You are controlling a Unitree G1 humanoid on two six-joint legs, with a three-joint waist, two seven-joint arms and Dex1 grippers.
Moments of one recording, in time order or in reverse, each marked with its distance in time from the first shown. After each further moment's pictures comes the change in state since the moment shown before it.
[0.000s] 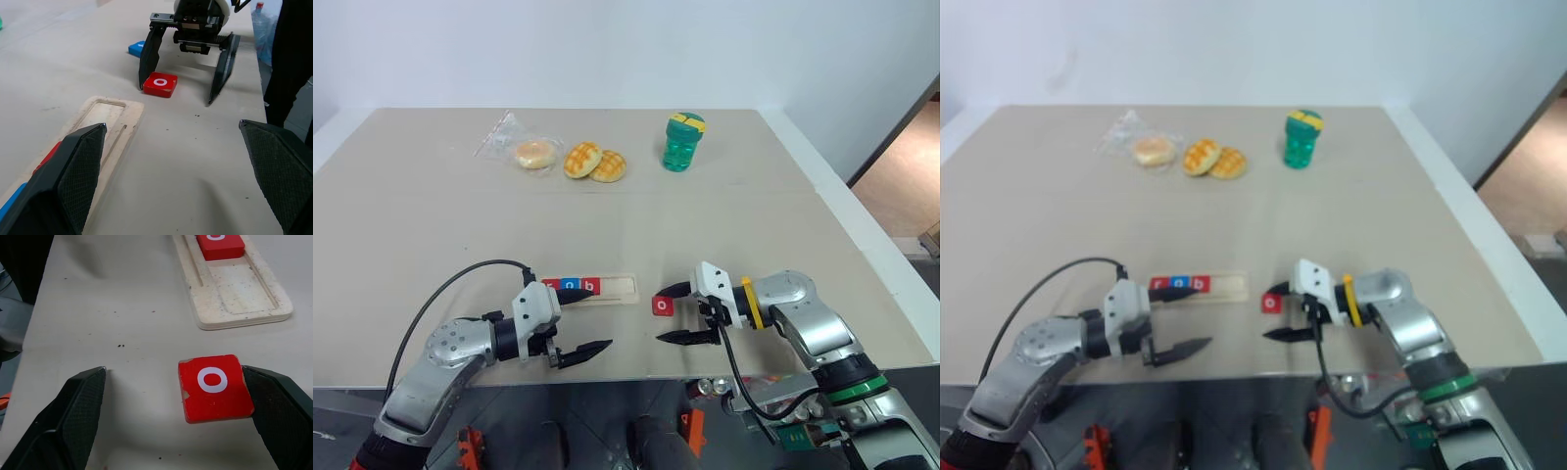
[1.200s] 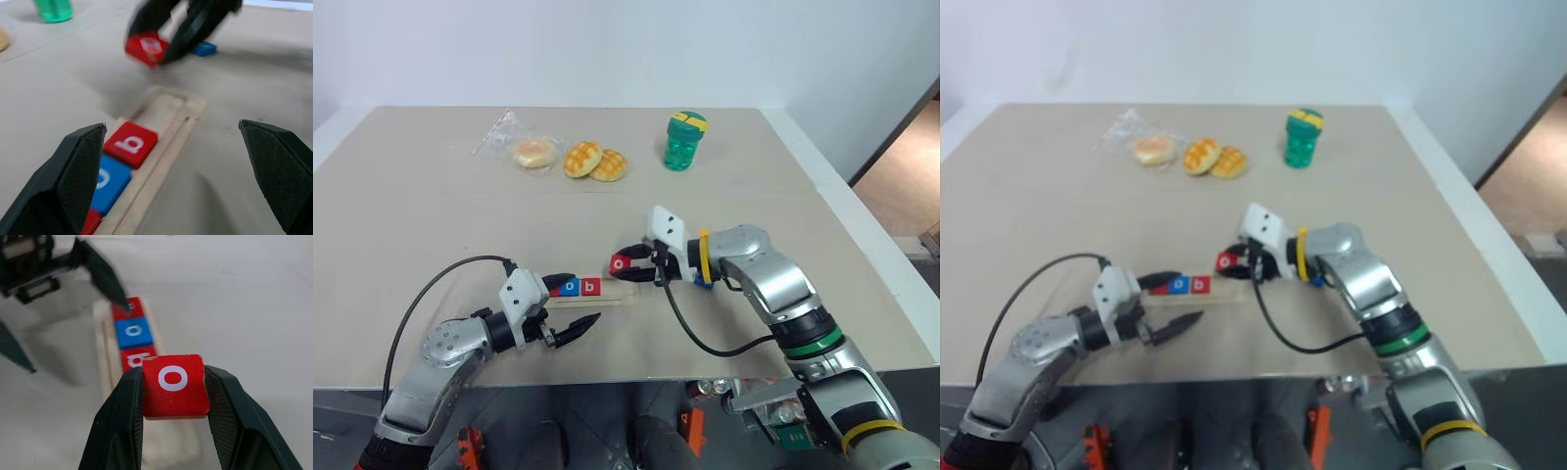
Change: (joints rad) left arm 0.020 -0.055 0.063 0.022 0.003 0.021 0.165; right arm -0.314 0.164 0.127 0.004 -0.011 0.254 -0.191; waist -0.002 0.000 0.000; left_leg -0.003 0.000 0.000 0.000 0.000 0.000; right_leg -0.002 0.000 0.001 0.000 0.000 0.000
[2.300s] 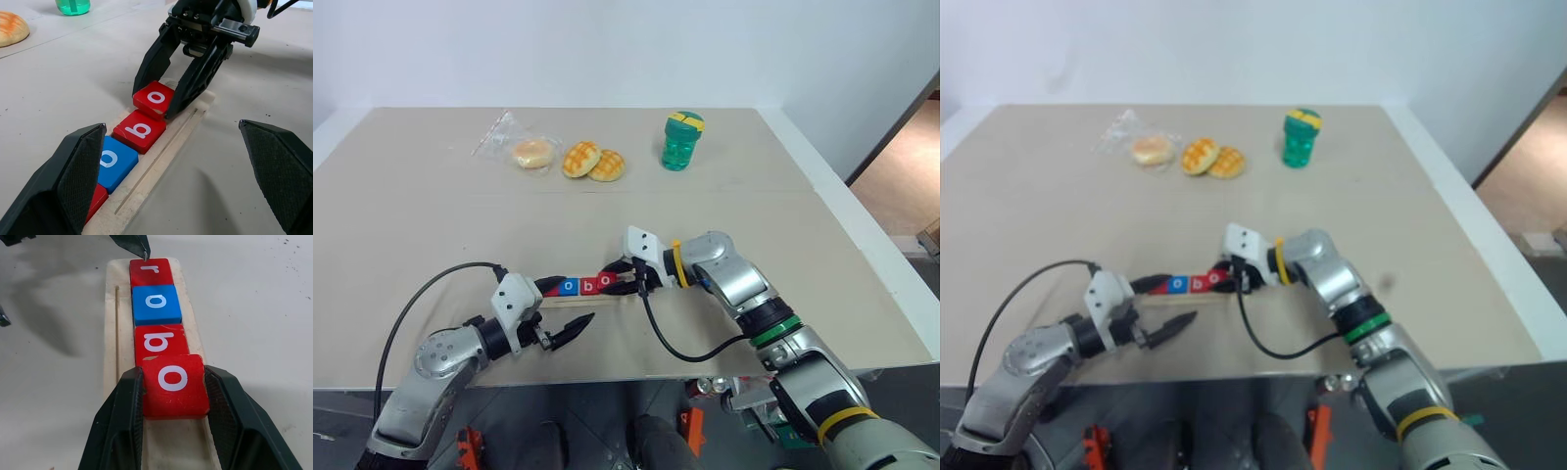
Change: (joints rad) left arm 0.058 -0.001 0.024 -0.042 -0.005 0.009 0.047; right arm -0.071 0.113 0.060 0.294 -0.116 -0.225 0.083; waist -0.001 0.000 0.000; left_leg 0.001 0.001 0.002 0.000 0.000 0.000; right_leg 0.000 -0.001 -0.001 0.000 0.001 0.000
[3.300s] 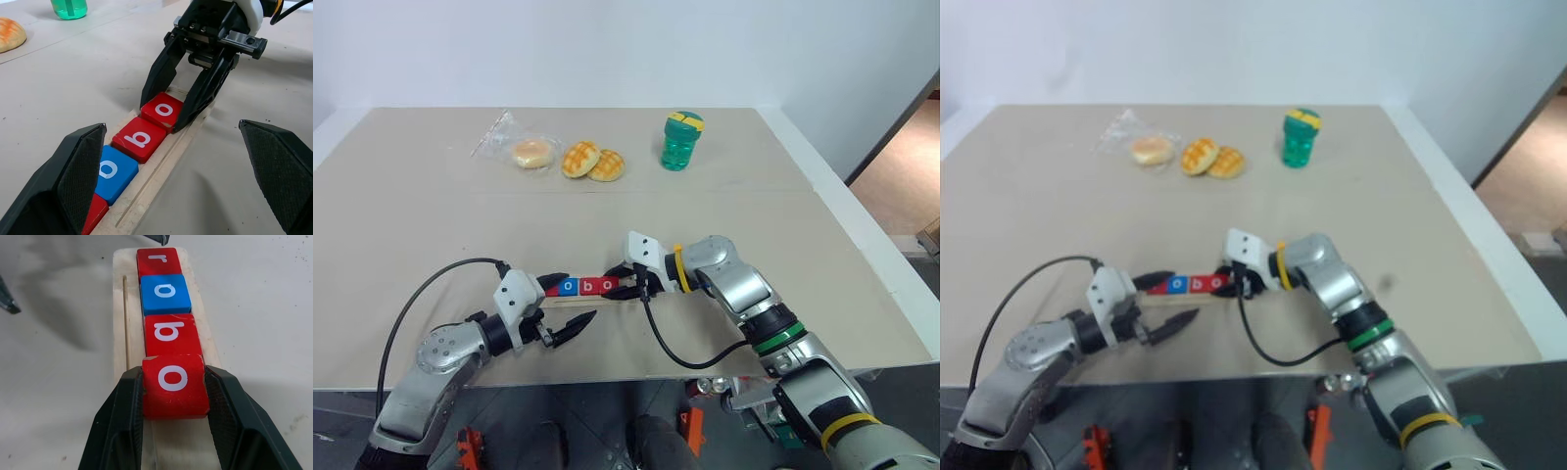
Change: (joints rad) left arm -0.024 0.000 -0.004 -0.001 0.001 0.015 -0.005; right arm 0.030 0.006 -0.004 -0.040 -0.031 0.019 -0.001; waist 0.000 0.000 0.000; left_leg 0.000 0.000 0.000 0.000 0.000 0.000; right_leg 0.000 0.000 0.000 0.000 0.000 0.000
